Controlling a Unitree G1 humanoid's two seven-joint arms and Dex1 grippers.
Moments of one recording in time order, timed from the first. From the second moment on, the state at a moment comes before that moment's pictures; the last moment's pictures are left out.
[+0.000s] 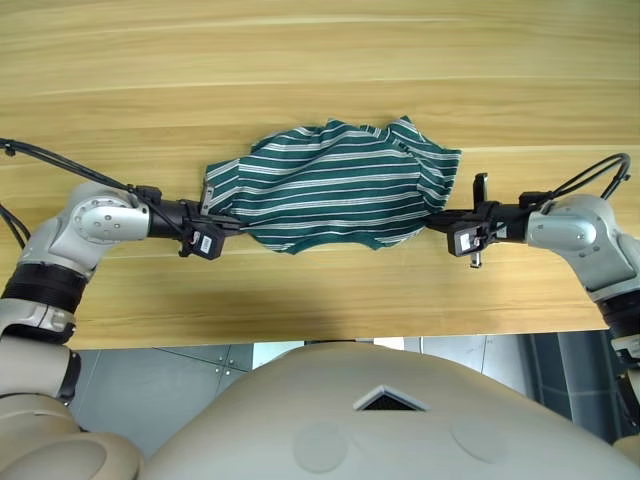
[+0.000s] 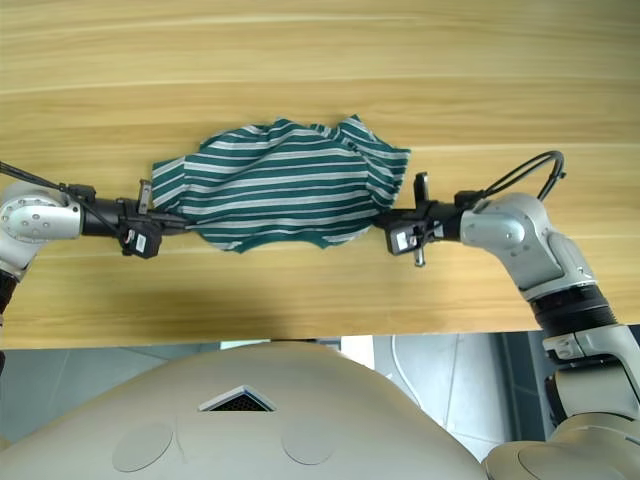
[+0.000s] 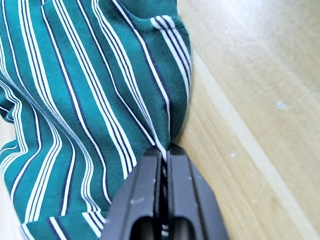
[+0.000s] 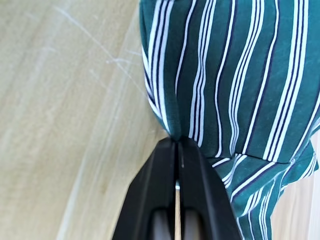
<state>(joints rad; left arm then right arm) -0.20 0.93 -0.41 0.41 0.20 -0.89 -0.99 -0.08 -0.90 0.35 0.12 -0.28 -0.55 0.88</state>
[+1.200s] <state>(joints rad) -0.69 0.83 -0.31 0.59 -0.10 -0.53 -1.36 -0.66 -0.81 0.23 0.49 0.05 -0.40 1.26</state>
